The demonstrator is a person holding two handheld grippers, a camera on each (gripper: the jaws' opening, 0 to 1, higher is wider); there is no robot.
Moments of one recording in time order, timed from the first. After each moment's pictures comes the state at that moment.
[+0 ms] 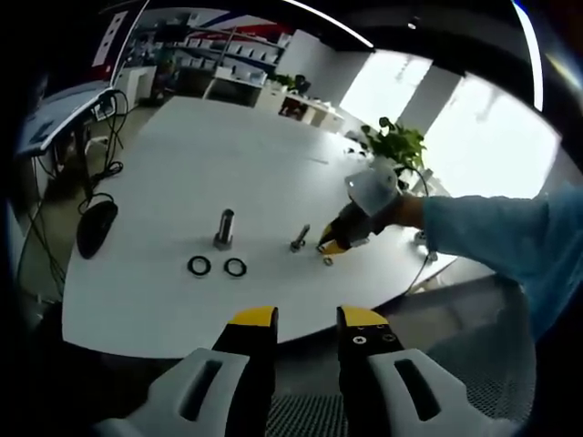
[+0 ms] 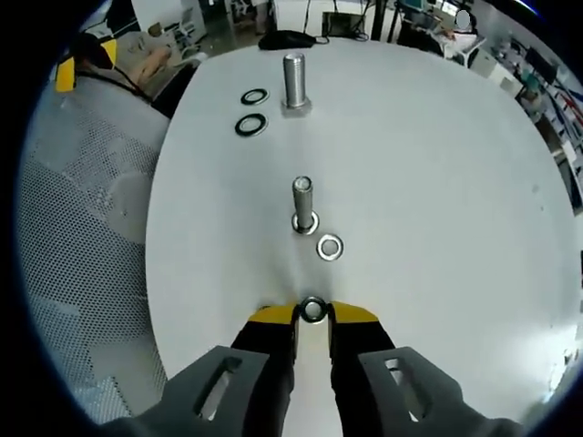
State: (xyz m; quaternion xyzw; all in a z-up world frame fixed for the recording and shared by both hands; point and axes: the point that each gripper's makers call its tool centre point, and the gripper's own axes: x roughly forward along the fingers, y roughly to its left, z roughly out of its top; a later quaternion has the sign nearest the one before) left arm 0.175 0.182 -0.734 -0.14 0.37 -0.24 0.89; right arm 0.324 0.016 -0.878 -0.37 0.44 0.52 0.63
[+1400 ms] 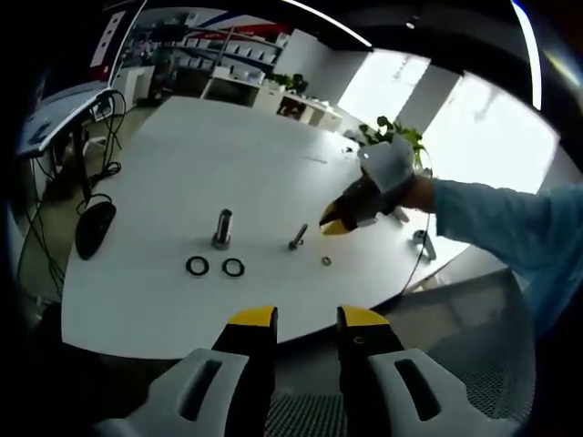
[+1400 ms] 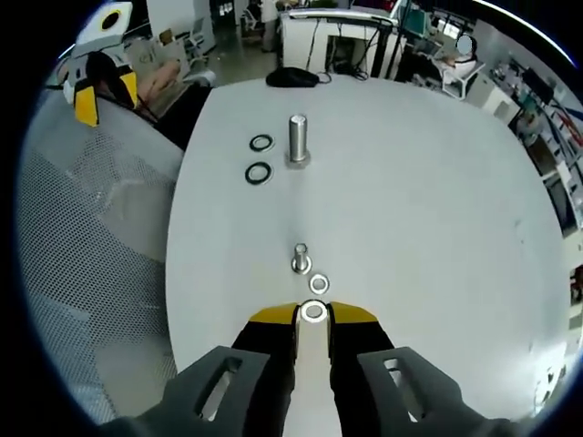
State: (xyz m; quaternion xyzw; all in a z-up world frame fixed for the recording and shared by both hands) left arm 0.175 0.180 -0.734 -0.14 0.37 -0.25 0.88; right arm 0.331 0.039 -0.823 -0.37 0.38 0.55 0.64
